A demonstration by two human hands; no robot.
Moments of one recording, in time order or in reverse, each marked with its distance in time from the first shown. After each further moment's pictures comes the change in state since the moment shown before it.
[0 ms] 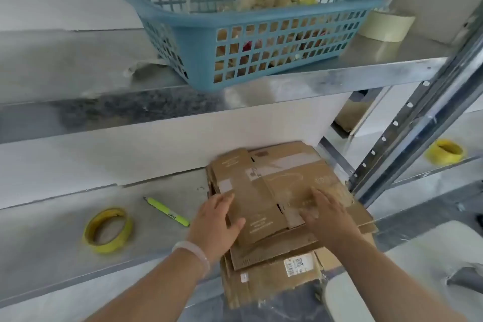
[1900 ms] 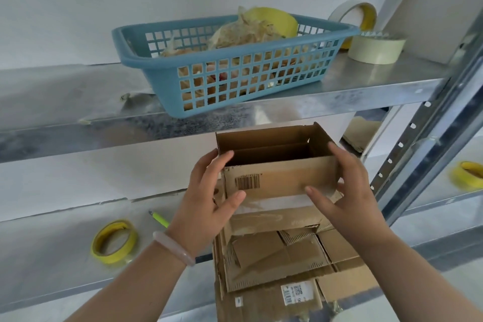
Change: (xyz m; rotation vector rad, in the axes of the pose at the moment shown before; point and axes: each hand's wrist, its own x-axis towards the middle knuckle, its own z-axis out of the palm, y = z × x) left_hand -0.001 0.061 -0.082 -0.298 0.447 0.407; right_hand -0.008 -0.021 -0.093 0.473 0.424 -0.589
